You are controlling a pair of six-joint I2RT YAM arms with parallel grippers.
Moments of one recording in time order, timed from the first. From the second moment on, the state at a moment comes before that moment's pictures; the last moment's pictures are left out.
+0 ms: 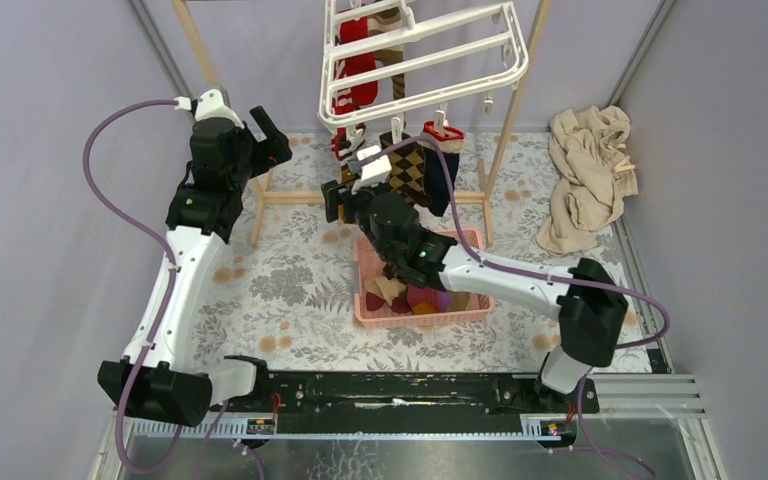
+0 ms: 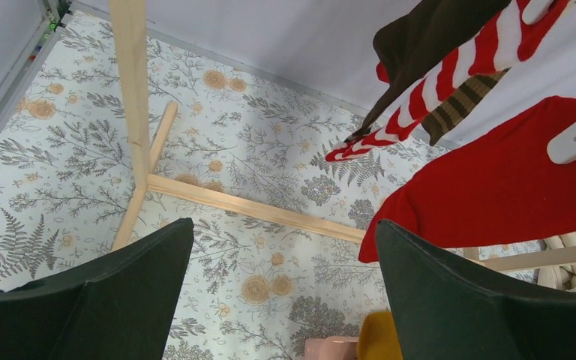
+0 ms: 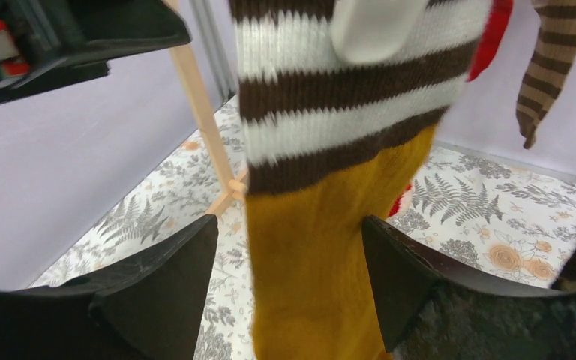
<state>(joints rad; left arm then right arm) -0.12 1.23 1.38 -0.46 -0.15 -0.43 1.06 1.65 1.30 0.38 0.53 0.10</state>
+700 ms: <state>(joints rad) -0.11 1.19 1.35 -0.46 -0.13 -0.43 0.94 1.55 1.22 0.50 0.63 0.19</state>
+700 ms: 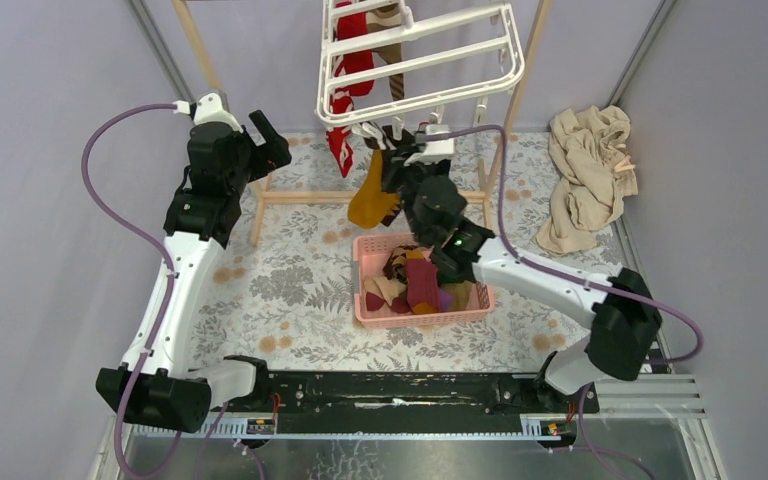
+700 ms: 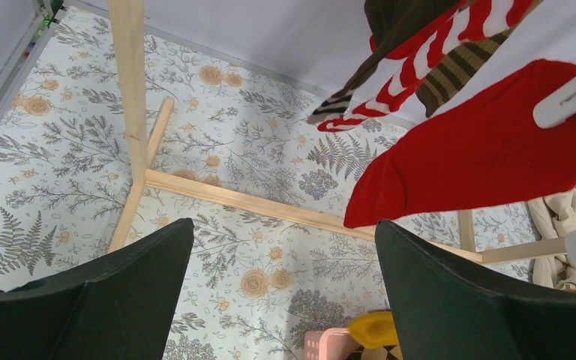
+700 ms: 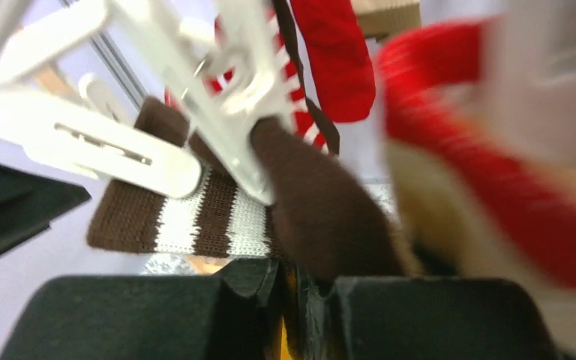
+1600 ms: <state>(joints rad) -0.11 1.17 1.35 -0.47 -0.12 -0.43 0.42 1.33 1.09 0.52 -0.05 0.83</state>
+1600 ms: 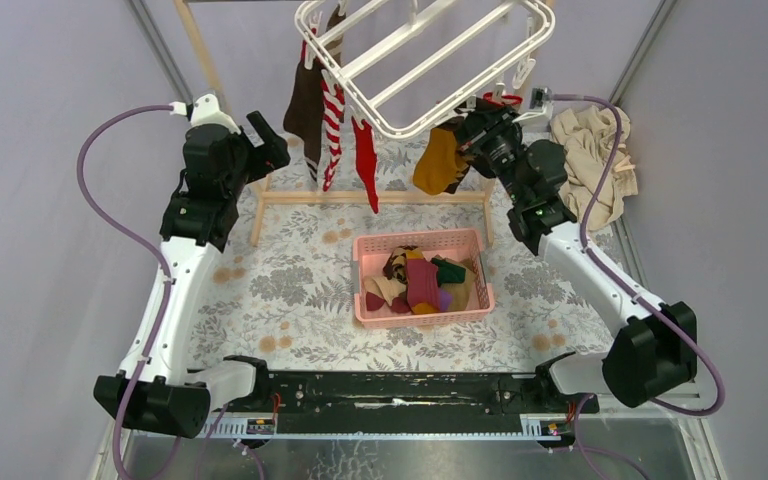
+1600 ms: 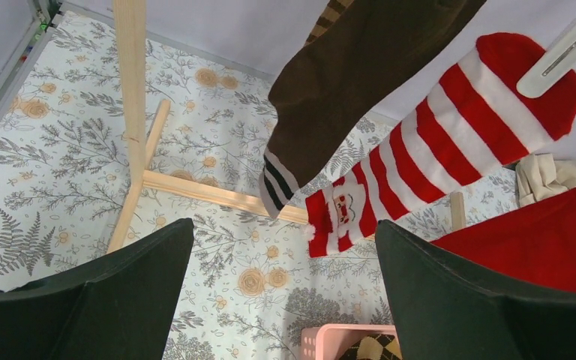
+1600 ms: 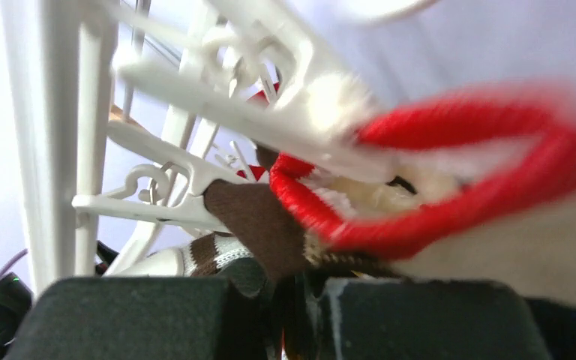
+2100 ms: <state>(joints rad) -0.11 1.16 1.36 -0.47 -0.12 -0.43 0.35 1.59 1.28 0.55 -0.45 1.04</state>
